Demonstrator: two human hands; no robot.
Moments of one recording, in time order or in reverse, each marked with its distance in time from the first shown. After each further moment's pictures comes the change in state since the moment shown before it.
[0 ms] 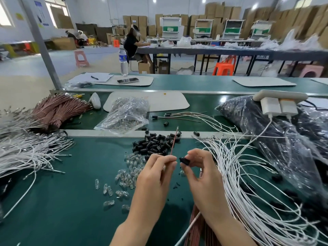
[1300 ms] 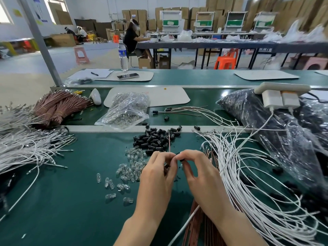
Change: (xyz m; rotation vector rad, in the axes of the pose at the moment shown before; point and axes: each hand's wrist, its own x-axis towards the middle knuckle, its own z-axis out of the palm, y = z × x) left_hand -0.008 0.006 0.007 0.019 -0.067 -0.117; right_hand -0.005 0.004 -0.005 -0.118 -0.118 -0.202
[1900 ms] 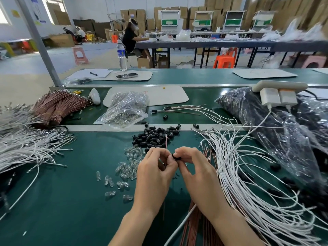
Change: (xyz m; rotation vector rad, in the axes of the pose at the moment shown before) left_hand 0.004 -0.003 0.000 -0.143 0.035 -0.098; right_hand -0.003 -0.006 0.003 0.070 0.006 0.059
